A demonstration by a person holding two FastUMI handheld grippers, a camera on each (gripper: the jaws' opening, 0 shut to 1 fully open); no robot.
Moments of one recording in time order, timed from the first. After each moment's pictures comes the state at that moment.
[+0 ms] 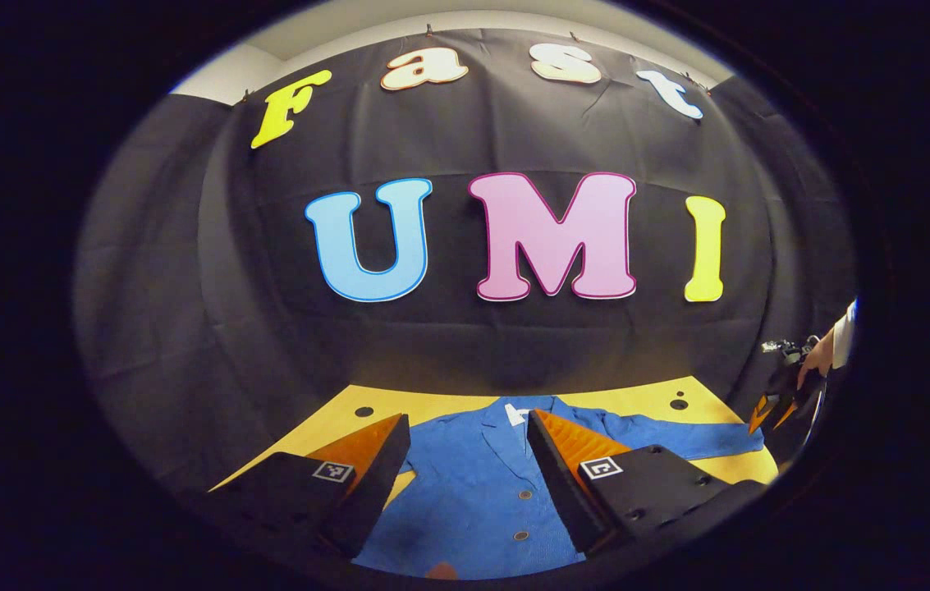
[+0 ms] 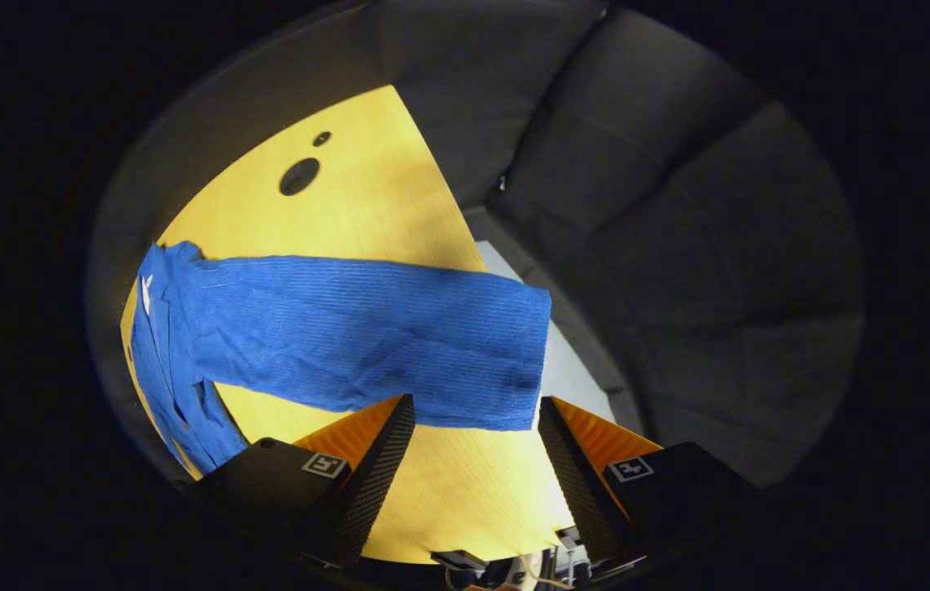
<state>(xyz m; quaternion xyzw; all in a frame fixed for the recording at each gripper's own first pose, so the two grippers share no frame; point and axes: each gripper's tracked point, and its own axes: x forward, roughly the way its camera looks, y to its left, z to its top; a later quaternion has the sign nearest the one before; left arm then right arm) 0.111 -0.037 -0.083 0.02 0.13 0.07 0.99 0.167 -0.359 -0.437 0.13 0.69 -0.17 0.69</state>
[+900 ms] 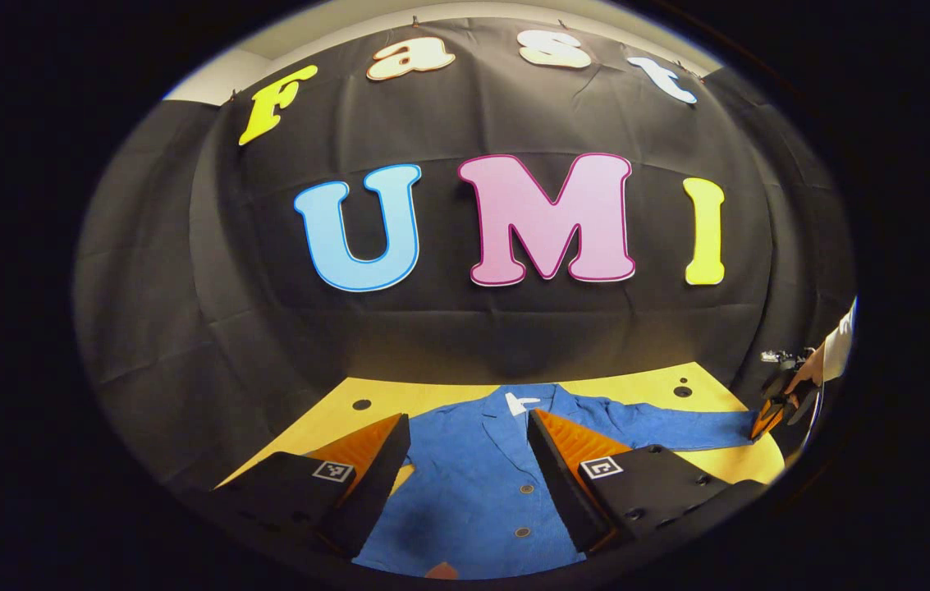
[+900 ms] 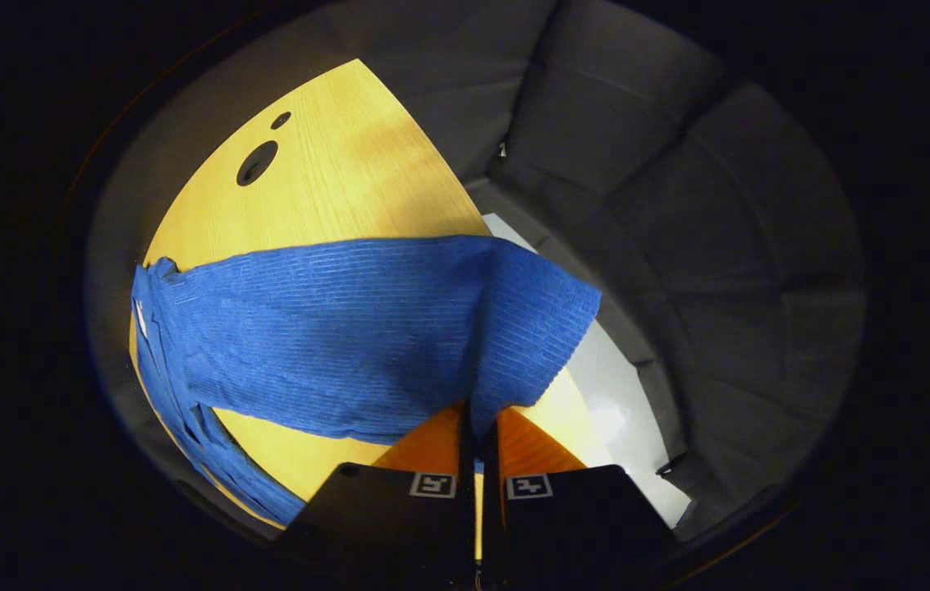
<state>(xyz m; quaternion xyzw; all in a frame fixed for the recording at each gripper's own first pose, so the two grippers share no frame) 0.116 -0.035 -0.089 0.04 0.14 0.07 0.99 0.164 -0.339 -0.476 0.15 0.71 -0.17 0.67</state>
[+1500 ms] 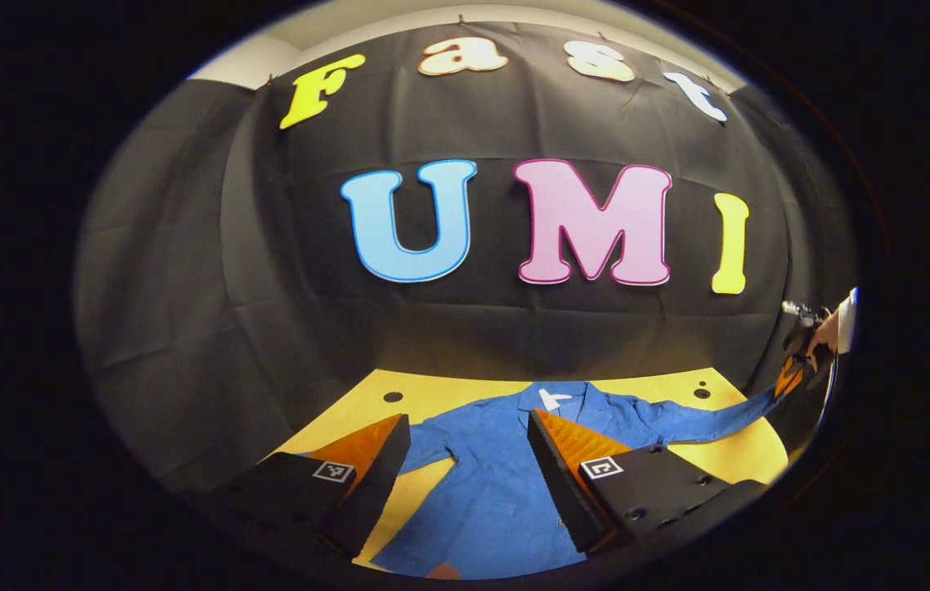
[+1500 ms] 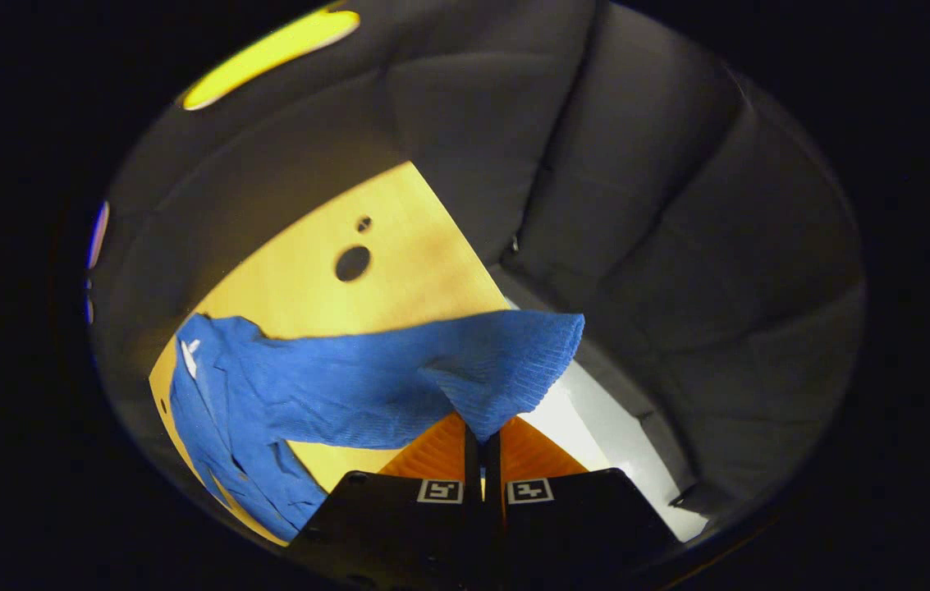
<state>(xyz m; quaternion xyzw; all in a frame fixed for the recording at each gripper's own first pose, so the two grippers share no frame) 0.081 0.052 -0.102 -0.01 0.14 0.09 0.99 0.262 -0.306 -0.323 0.14 0.56 -0.19 0.79</state>
